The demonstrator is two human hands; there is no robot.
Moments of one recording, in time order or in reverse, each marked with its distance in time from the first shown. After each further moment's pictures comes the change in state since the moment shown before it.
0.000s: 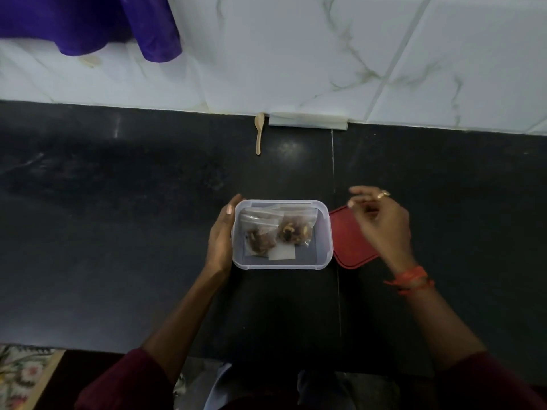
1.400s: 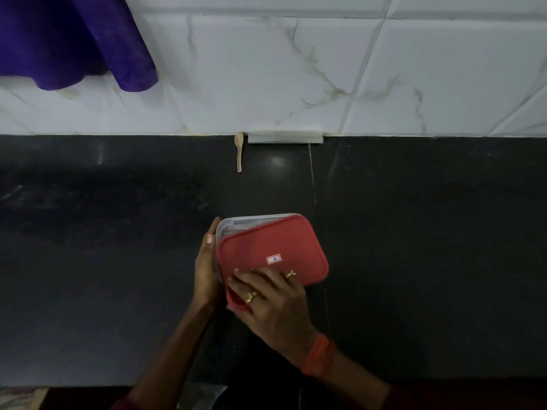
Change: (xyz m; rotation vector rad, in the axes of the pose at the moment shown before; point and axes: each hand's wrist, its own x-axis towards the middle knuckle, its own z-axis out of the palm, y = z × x) left_hand -0.024 0.003 0.013 -0.111 0.048 0.074; right_hand -0.126 -0.064 0.096 -0.327 0.069 -0.753
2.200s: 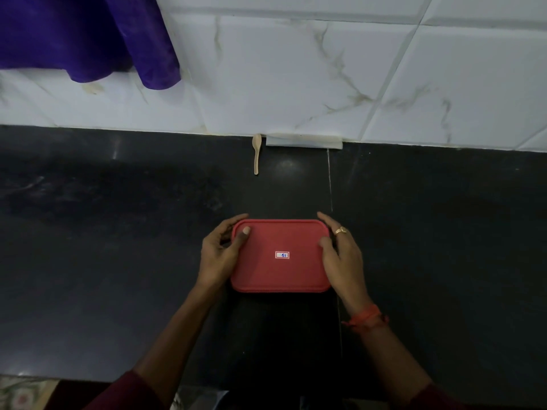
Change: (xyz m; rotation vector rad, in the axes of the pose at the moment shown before) left_hand 0.035 0.016 -0.008 0.389 -0.018 0.150; right_hand 0.043 0.094 -0.015 0.470 -0.149 0.954
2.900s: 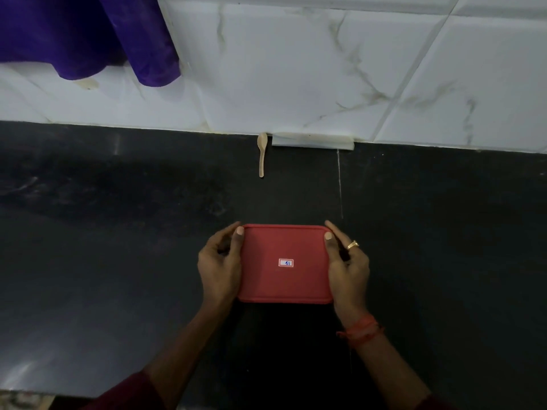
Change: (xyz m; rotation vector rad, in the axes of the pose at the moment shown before) left_hand 0.009 -0.007 0.007 0.084 0.252 -0.028; right_hand 0.012 0.000 0.030 0.403 0.204 0.212
